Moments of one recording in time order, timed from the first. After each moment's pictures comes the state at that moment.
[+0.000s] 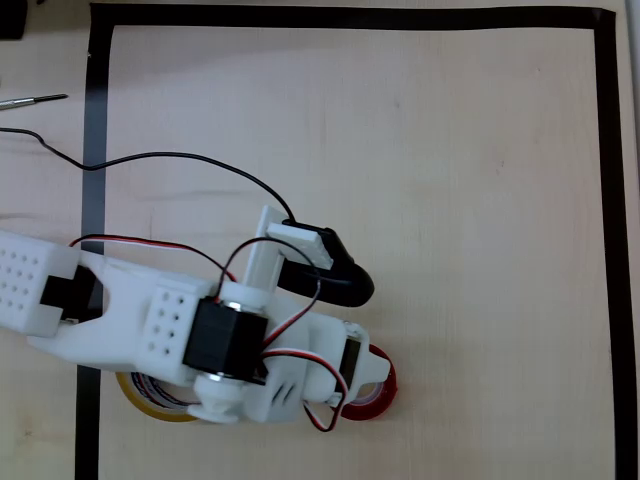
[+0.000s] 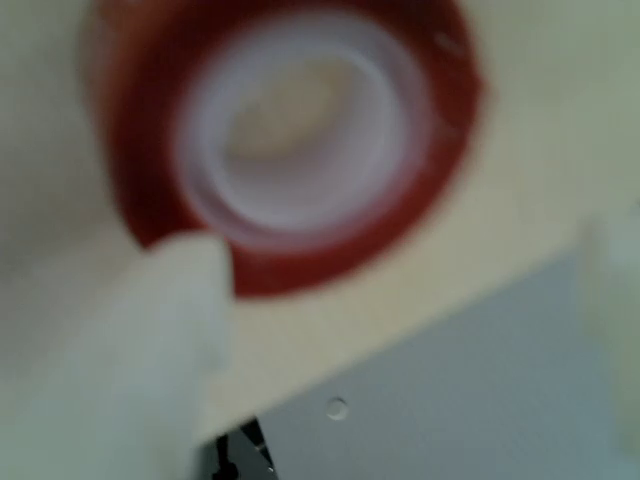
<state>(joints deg) 14.2 20.0 -11.2 100.9 -1.1</state>
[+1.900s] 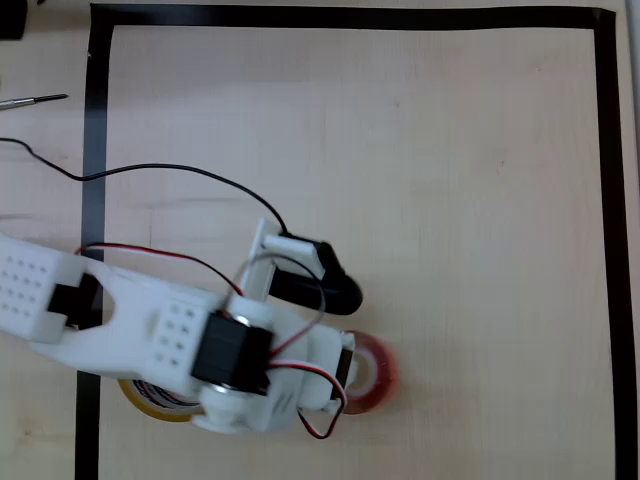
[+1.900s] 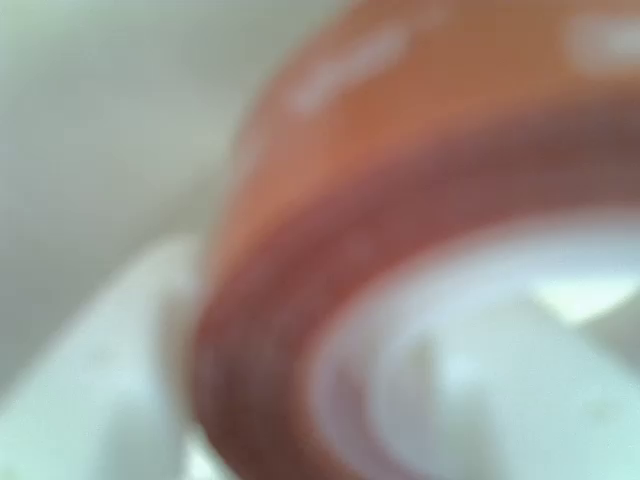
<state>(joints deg) 15.2 20.0 -11.2 102.7 -2.2</state>
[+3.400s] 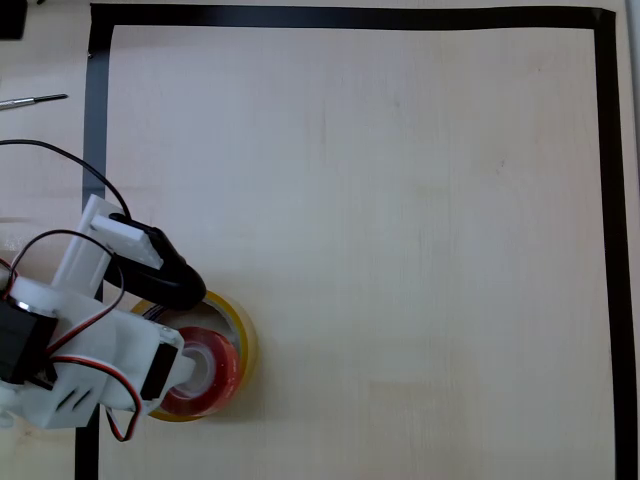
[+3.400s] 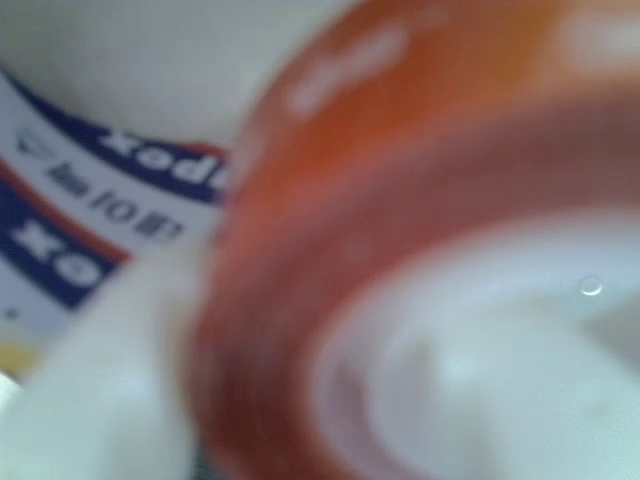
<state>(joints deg) 21.8 101.2 107.1 71.7 -3.3</state>
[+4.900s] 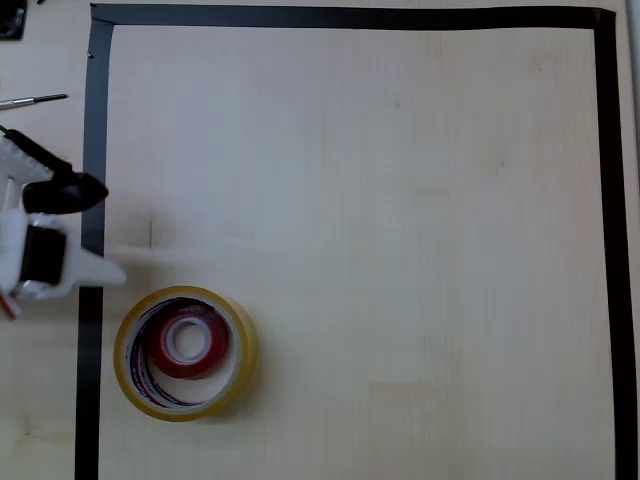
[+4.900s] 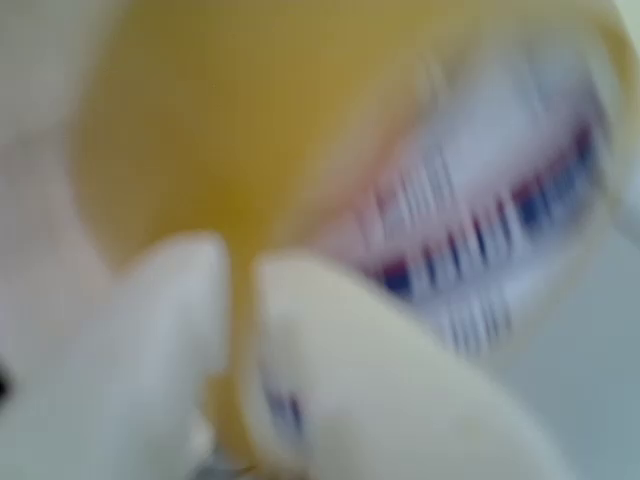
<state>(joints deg) 6.2 164.1 160.8 58.6 -6.4</state>
